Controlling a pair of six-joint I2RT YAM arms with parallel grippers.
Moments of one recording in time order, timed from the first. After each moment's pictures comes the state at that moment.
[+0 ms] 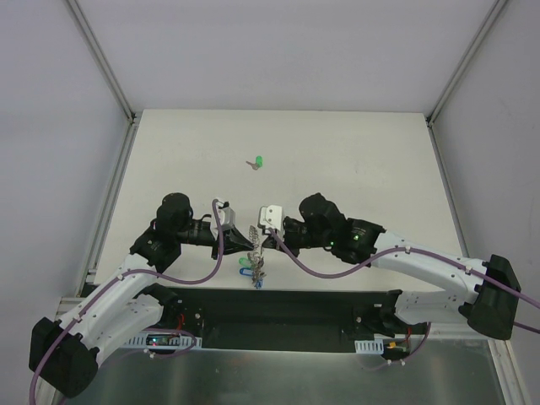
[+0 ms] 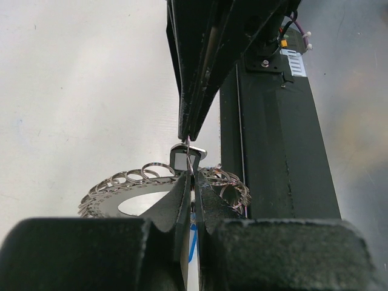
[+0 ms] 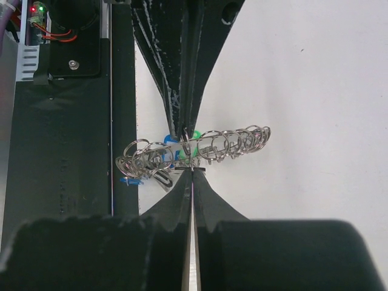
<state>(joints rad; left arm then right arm) -0.48 0.79 0.51 -0.08 1.08 0.18 1.08 1.19 0.91 -0.22 -0.34 -0.31</state>
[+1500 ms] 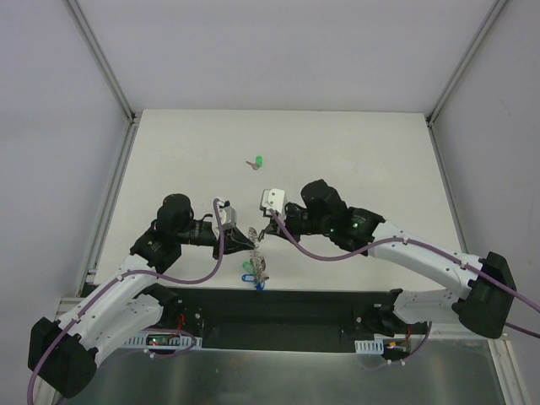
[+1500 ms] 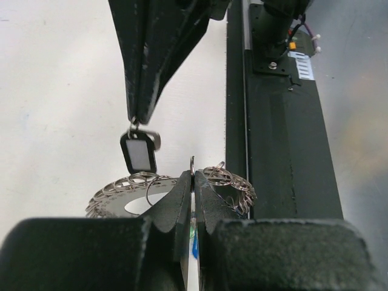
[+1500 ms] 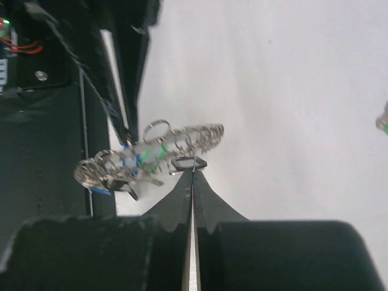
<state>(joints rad) -0.50 0.79 0.51 -0.07 1.05 0.17 1.00 1.24 0.97 -0.23 -0.38 -0.31</state>
